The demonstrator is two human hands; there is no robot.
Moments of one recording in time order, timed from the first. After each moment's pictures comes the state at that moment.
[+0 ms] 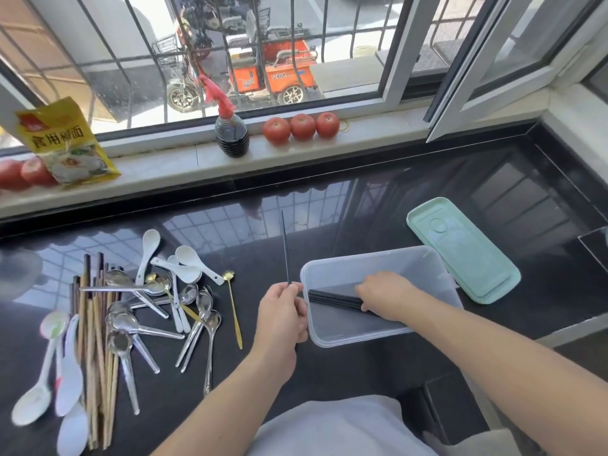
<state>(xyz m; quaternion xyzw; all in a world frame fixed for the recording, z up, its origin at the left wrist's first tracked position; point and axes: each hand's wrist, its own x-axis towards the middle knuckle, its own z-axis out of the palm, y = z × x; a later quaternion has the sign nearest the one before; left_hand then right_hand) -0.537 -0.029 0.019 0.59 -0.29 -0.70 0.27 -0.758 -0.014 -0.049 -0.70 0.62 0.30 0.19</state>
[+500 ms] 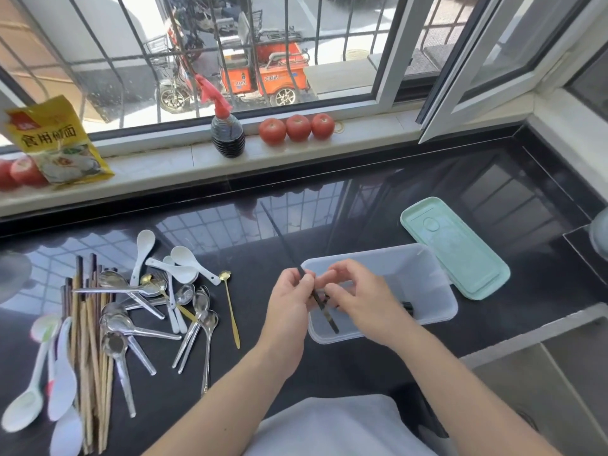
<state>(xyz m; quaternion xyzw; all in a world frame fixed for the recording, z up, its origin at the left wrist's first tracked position) -0.542 -0.026 0.032 0.46 -0.35 -0.76 0.29 -0.678 0.021 0.043 -0.42 0.74 -0.31 0.42</state>
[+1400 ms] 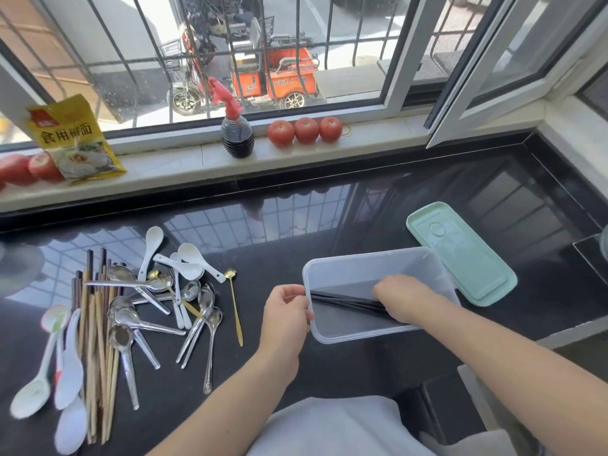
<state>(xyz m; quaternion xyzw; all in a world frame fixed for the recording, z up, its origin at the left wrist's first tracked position) -0.533 -0.017 0.020 0.63 -0.35 -0.65 0.23 -0.763 0.006 -0.017 -0.65 0.66 0.34 0.18</state>
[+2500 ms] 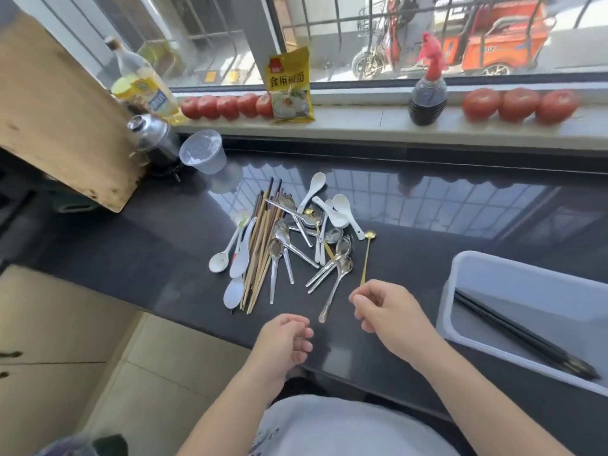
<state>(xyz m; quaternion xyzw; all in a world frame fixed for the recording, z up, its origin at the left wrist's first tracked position) -0.347 0.065 0.014 0.75 -0.17 -0.58 0.28 -0.544 0.013 0.023 -0.51 0.60 -0.20 0.58</state>
